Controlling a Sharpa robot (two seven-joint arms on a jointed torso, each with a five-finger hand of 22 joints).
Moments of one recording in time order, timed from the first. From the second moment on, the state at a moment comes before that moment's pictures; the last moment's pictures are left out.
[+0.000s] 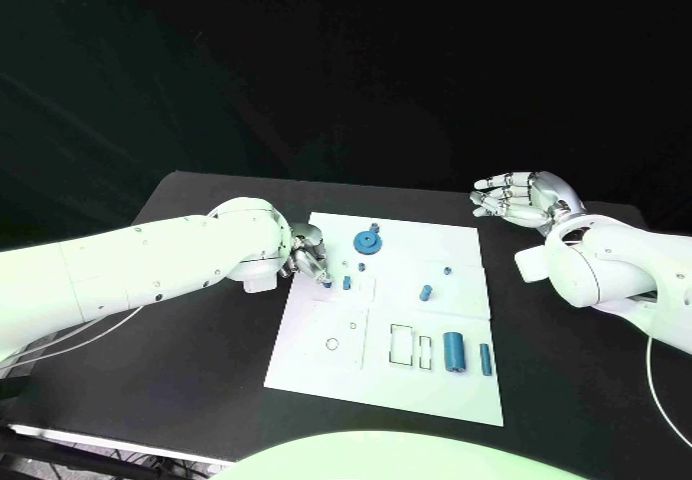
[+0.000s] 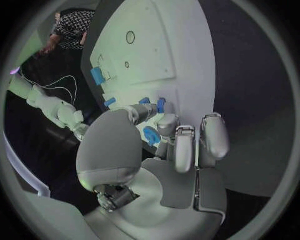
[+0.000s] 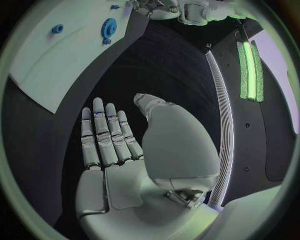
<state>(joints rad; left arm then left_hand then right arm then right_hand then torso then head) 1.20 -0.76 -0.05 1.45 -1.12 0.17 -0.50 1.17 -0.22 0.77 0.19 0.28 0.87 0.07 0.72 0.74 1.30 -0.02 1.22 0.94 1.46 -0.06 1.56 1.31 0.09 1.34 0.05 1.42 1.20 1.28 -0.86 -0.17 1.46 -0.38 -0.57 0.16 1.34 -0.19 0.40 0.25 0.30 0.69 0.19 0.37 0.22 0.84 0.21 0.41 0.07 0.99 0.17 0.17 0.26 0.17 0.68 0.29 0.06 0.32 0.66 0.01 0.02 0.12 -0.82</state>
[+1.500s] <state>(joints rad) 1.20 -0.74 -0.05 1.43 -1.12 0.17 -0.52 1.10 -0.22 0.82 0.12 0.28 0.90 0.06 0.72 0.73 1.35 -0.03 1.25 1.00 1.47 -0.07 1.56 1.31 0.09 1.34 0.04 1.42 1.19 1.28 -0.86 -0.17 1.47 -0.38 -0.57 0.16 1.34 -0.19 0.40 0.25 0.30 0.69 0.19 0.37 0.22 0.84 0.21 0.41 0.07 0.99 0.17 0.17 0.26 0.17 0.68 0.29 0.06 0.32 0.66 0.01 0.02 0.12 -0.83</state>
